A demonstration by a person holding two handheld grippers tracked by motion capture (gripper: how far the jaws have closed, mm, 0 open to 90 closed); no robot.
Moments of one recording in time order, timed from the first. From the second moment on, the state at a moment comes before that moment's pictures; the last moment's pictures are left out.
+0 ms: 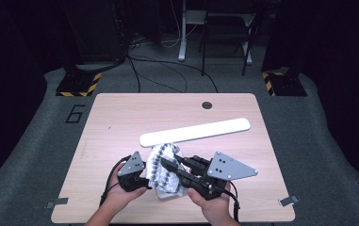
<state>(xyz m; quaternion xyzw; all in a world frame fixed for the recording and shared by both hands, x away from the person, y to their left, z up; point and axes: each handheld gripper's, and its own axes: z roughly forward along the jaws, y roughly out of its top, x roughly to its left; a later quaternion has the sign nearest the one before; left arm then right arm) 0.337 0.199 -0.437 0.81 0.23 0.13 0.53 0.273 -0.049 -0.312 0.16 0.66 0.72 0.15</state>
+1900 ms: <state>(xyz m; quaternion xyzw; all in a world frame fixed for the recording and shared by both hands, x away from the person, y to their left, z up) 0.336 0.199 -0.441 0.81 0.22 0.14 0.52 0.320 -0.033 -0.276 0.21 0.72 0.59 0.29</state>
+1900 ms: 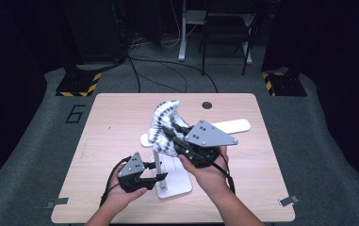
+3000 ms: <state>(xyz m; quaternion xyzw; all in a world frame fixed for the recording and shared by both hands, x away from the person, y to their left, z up) 0.335 0.199 -0.442 0.81 0.22 0.13 0.52 0.324 -0.116 -0.282 0.28 0.69 0.58 0.32</state>
